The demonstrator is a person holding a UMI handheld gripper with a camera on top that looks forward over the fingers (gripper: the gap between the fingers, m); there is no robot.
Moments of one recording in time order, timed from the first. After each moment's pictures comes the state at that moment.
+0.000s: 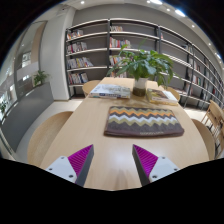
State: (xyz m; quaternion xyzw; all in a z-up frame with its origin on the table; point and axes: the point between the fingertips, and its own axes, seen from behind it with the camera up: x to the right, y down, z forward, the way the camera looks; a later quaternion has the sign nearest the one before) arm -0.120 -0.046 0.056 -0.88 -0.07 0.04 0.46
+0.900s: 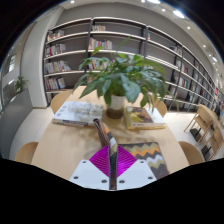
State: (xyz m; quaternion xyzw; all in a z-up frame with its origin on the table) arm -0.030 0.148 0.105 -0.88 -0.01 -0.05 0.47
